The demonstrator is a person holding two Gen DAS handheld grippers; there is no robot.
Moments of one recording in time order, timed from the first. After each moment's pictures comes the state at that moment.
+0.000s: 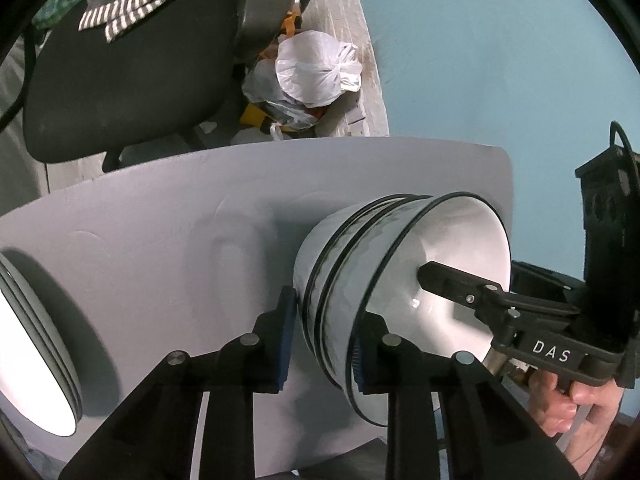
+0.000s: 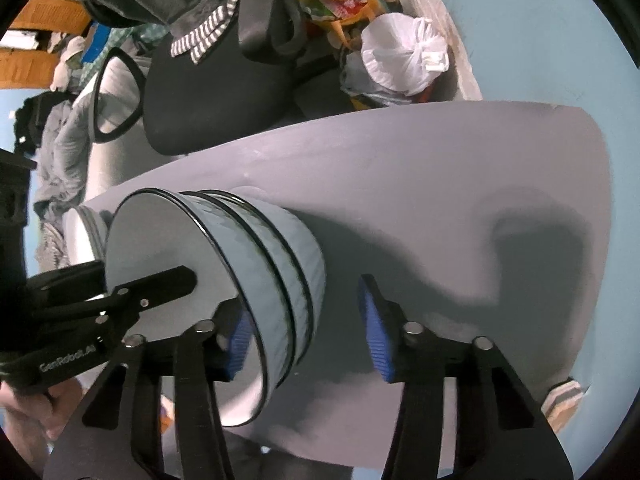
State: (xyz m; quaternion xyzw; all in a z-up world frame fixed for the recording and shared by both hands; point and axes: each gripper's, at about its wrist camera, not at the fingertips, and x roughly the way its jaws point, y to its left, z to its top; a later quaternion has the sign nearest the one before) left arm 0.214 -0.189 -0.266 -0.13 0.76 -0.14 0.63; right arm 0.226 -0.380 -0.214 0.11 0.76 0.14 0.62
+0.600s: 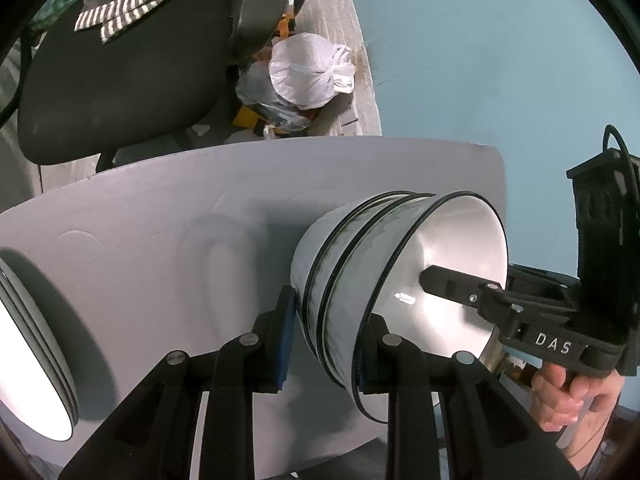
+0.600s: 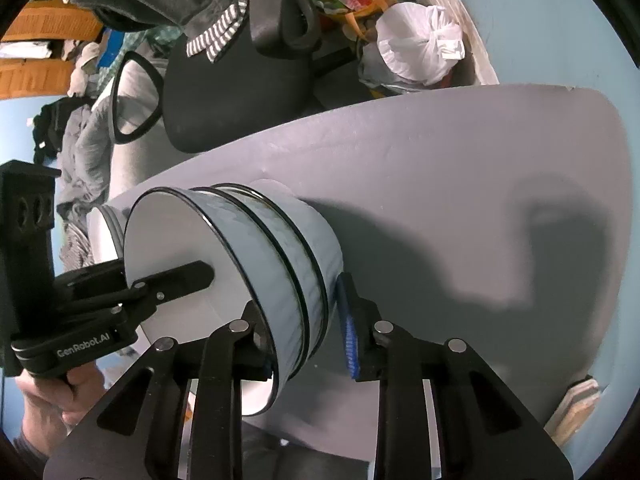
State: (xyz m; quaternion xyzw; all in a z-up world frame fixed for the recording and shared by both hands) left arm 0.212 -0.187 -0.266 -0.14 0.75 -0.15 0.63; right arm 0.224 -0.383 -0.214 0.13 0.77 0.16 0.61
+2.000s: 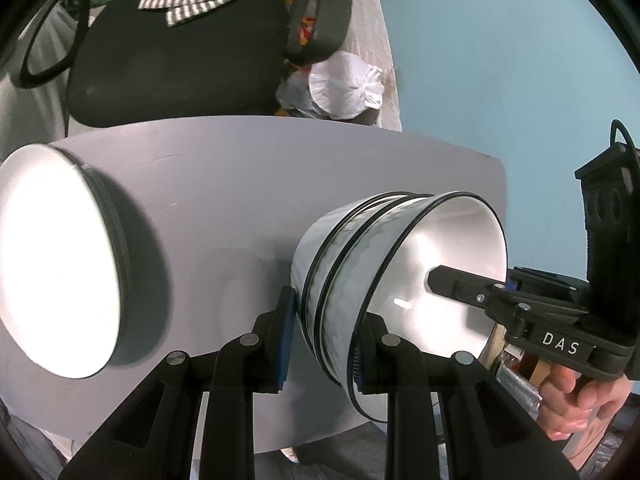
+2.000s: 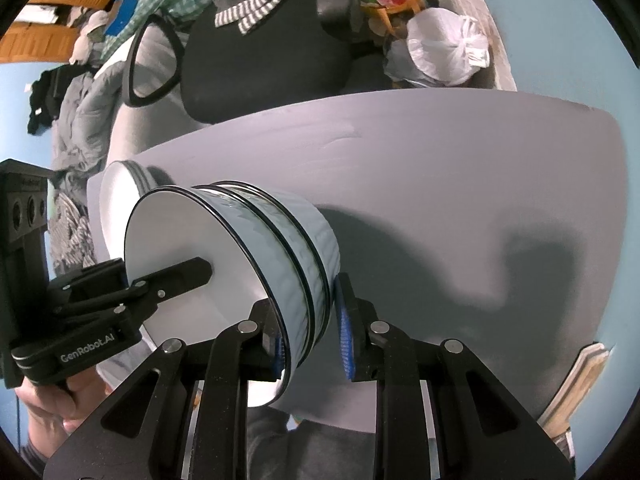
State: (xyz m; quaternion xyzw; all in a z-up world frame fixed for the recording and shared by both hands) left arm 0.170 -0.115 -0.229 -0.17 0.73 -0.11 0.65; right arm 0.202 -0.312 -0.186 0.08 0.77 0.18 0.61
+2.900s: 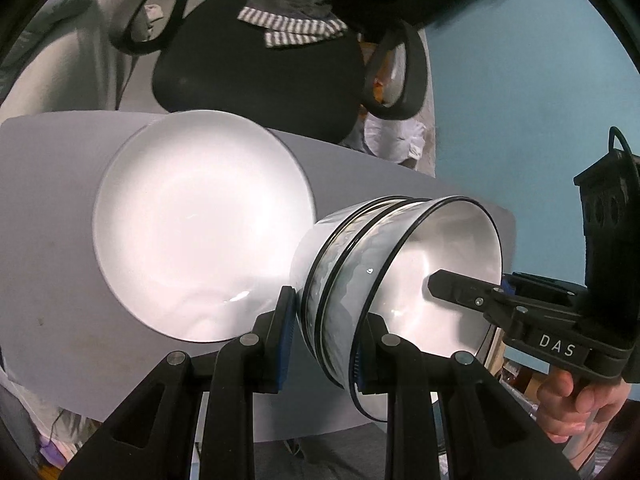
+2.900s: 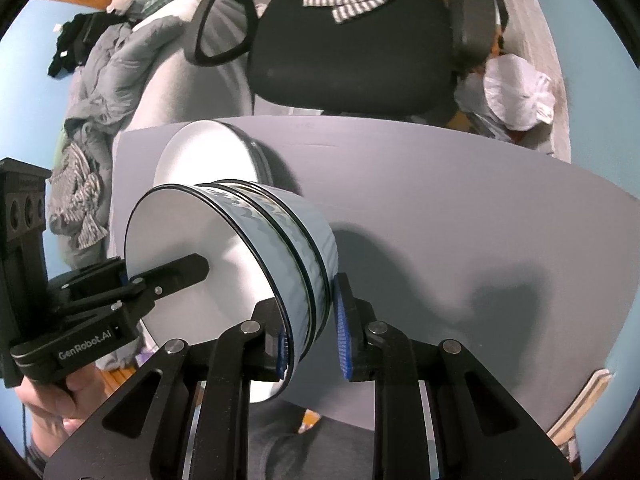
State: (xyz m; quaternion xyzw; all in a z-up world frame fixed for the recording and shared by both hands) left arm 0.115 0.019 -0.188 -0.23 0.69 -0.04 0.69; right arm 0.191 -0.170 -0.166 0.01 0.76 0.24 0.61
